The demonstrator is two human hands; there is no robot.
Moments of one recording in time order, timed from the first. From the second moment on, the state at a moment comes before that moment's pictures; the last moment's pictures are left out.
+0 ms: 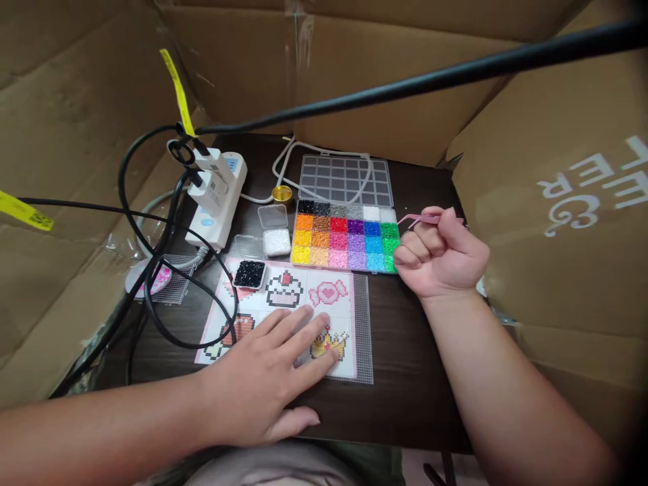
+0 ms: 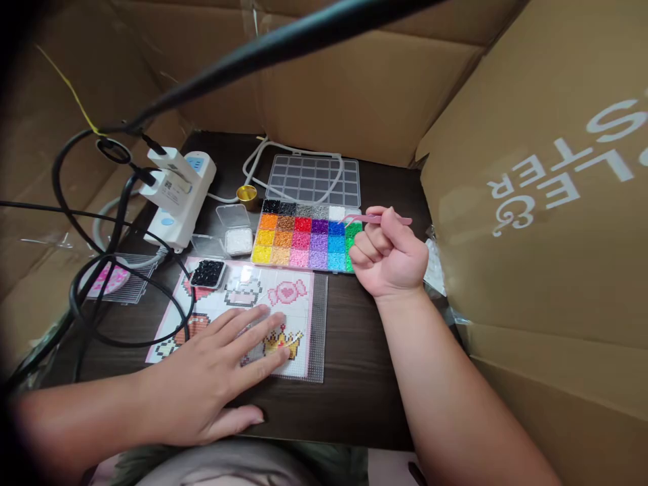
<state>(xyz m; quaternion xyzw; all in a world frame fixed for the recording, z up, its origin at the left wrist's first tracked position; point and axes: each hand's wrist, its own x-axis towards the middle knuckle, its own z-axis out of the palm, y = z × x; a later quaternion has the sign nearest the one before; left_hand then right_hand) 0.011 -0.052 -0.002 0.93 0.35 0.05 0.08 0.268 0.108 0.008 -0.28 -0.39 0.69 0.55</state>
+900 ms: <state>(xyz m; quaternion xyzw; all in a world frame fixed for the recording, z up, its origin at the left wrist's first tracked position) 0.054 -0.048 -0.007 0.94 0.33 0.08 0.09 0.264 0.105 0.014 -0.34 -0.36 0.69 0.52</state>
